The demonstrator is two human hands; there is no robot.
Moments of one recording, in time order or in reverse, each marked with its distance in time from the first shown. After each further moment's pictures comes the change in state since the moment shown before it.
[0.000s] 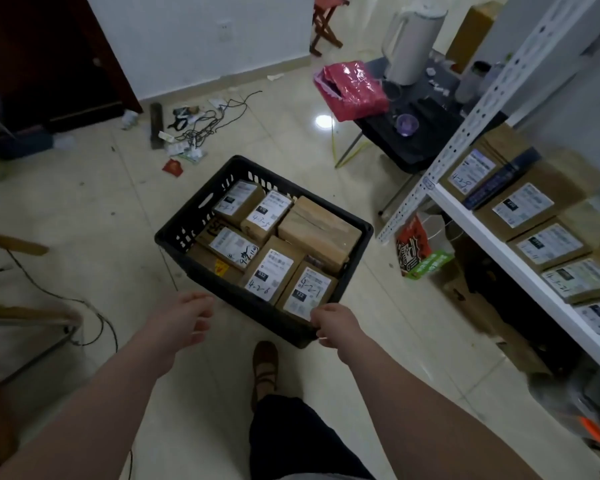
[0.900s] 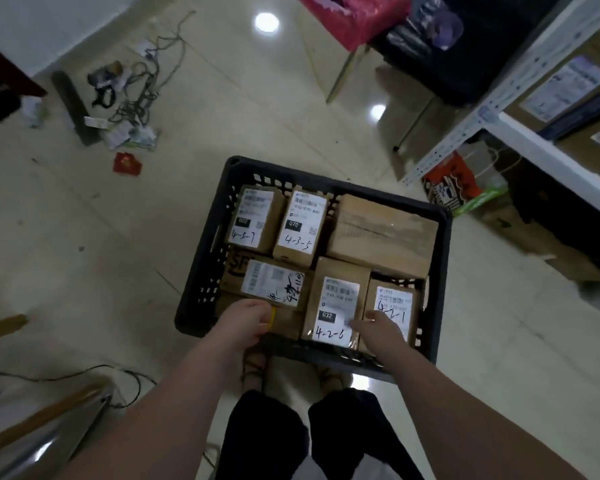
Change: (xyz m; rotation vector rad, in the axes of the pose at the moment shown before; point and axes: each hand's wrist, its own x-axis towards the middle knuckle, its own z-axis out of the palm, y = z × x) left_hand 0.267 0.084 -0.012 0.341 -0.345 -0.306; right_hand 0.146 -0.078 0.108 -0.083 0.154 0.296
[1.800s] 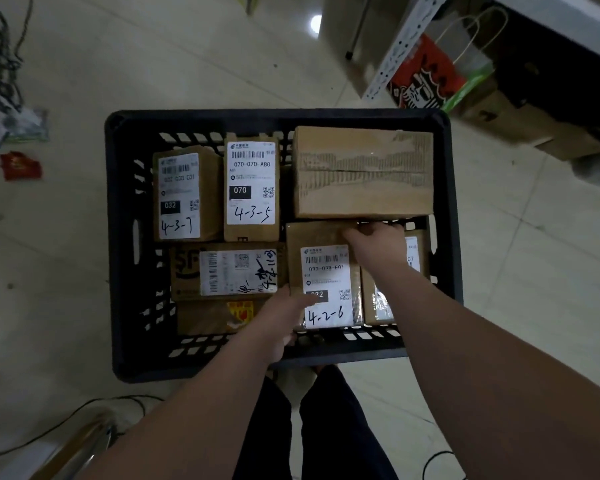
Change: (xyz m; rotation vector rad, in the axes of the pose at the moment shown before) left_hand 0.097 -0.022 0.089 0.165 -0.288 -0.193; right_hand 0.106 -0.018 0.001 0.134 0.383 -0.028
